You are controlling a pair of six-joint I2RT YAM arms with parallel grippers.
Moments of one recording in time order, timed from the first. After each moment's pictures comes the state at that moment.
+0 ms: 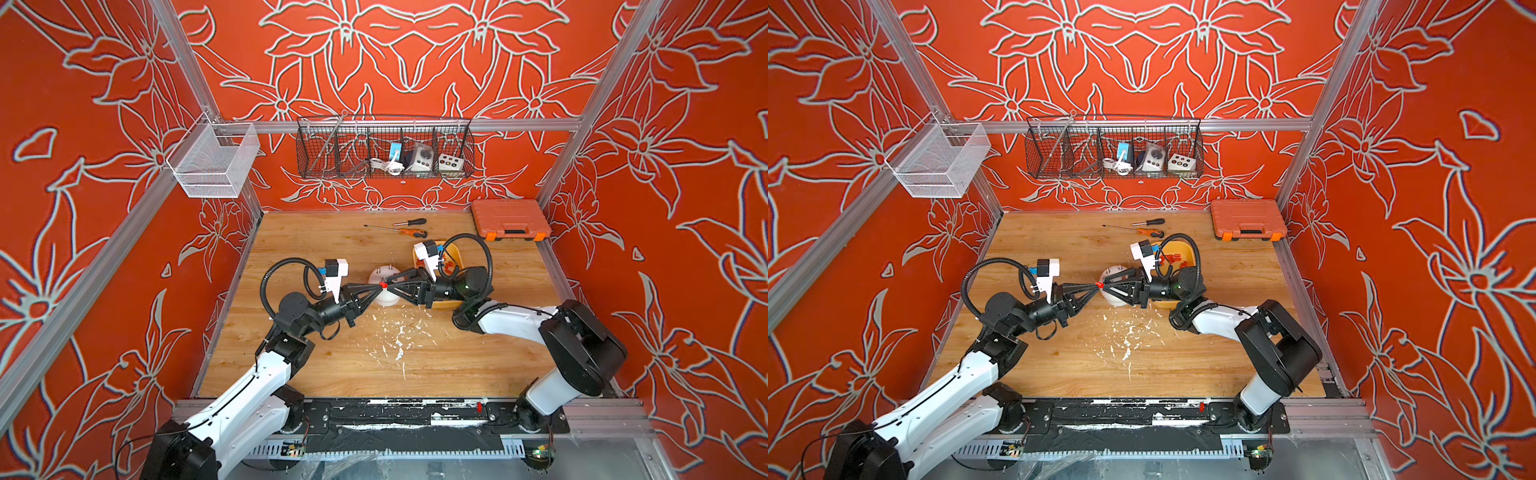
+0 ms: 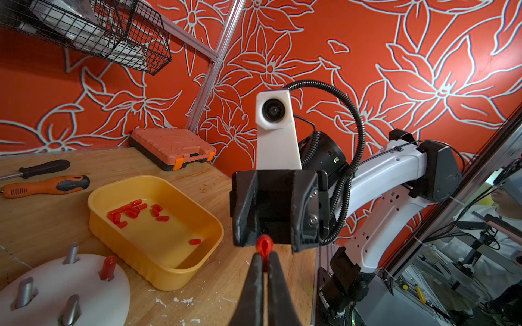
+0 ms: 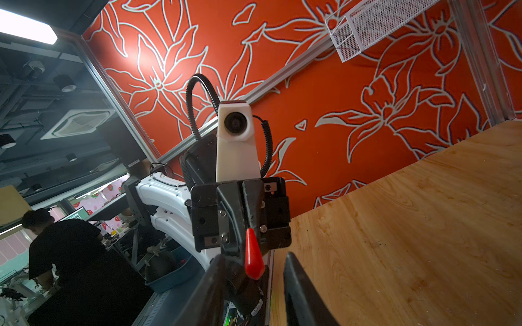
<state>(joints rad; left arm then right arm) -0.37 0.86 0.39 0.65 0.71 -0.58 0.70 1.60 0.73 1.28 -0.94 0.86</state>
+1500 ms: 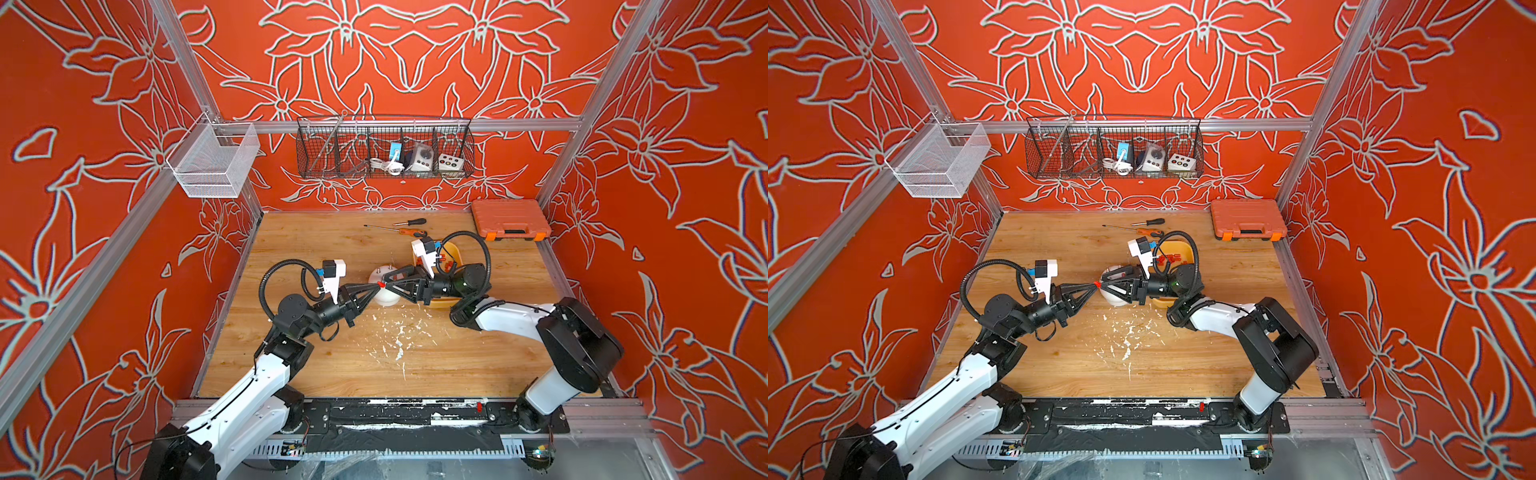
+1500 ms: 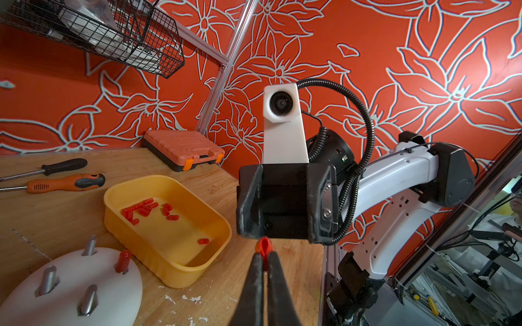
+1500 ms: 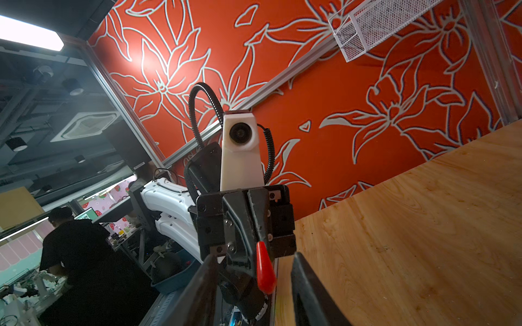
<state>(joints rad) -0.37 0.83 0.38 0.63 0.67 -0.57 0.70 1.62 0.77 1.29 -0.95 0.90</state>
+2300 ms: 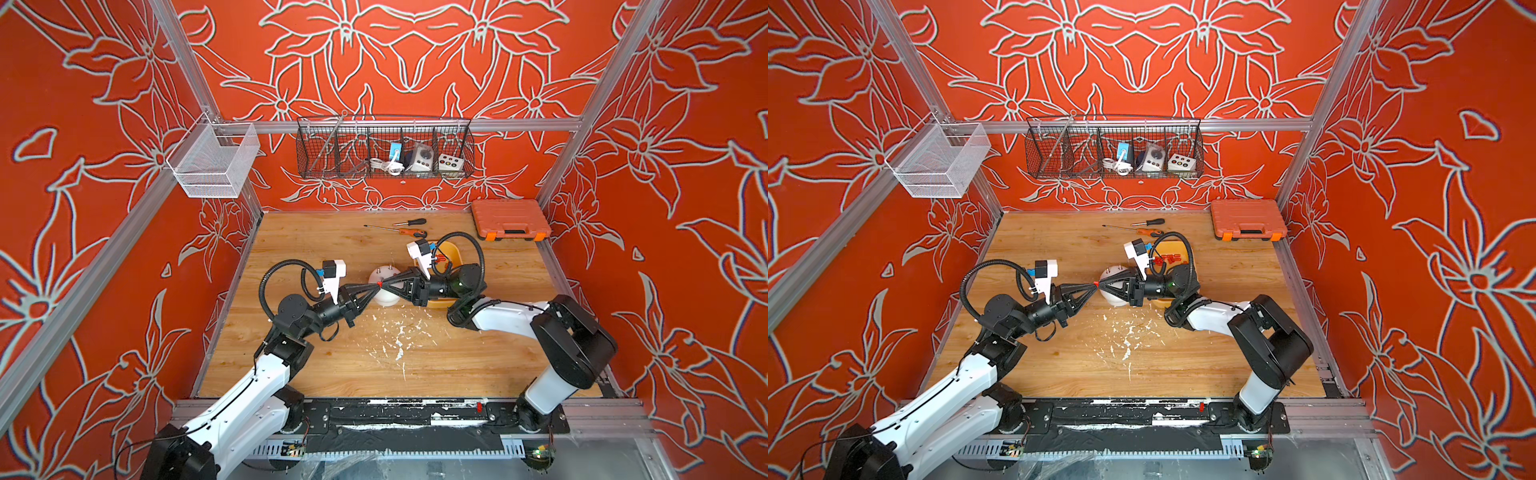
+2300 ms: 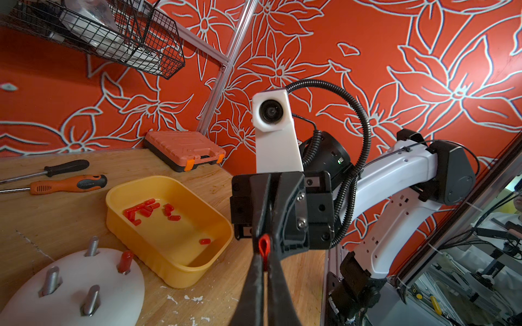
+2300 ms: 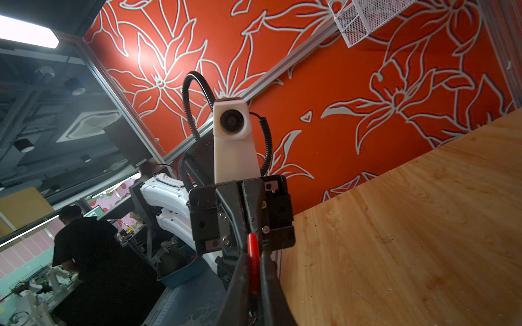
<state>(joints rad) -0.37 0.83 0.38 0.63 0.67 -0.56 0.71 1.65 0.78 1.28 -0.97 0.90</state>
